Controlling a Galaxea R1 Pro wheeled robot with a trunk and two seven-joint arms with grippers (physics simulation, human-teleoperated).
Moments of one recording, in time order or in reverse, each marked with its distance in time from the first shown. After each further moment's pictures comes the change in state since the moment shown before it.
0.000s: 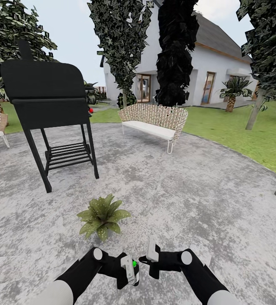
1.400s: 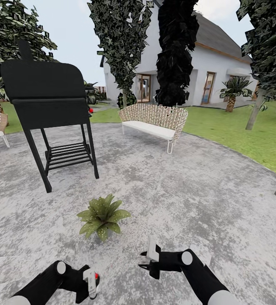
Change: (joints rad) left arm 0.076 0.250 0.012 0.002 -0.004 -0.003 0.036; right arm 0.000 -0.003 -0.001 0.004 0.002 0.000 -0.005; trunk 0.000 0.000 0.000
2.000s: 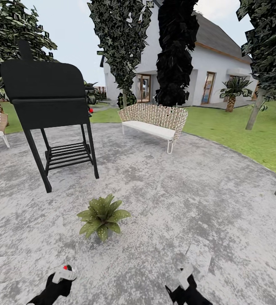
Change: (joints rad) left arm 0.027 0.020 0.094 0.440 0.714 -0.417 0.618; right arm 0.012 -0.082 -0.139 0.611 -0.135 -0.175 -0.752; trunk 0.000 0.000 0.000
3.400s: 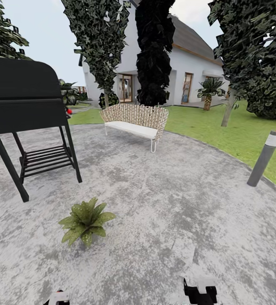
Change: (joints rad) left arm 0.075 -0.084 -0.003 0.096 0.157 -0.034 0.190; right arm 0.043 0.011 -0.003 0.037 -0.373 -0.052 -0.328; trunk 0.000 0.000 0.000
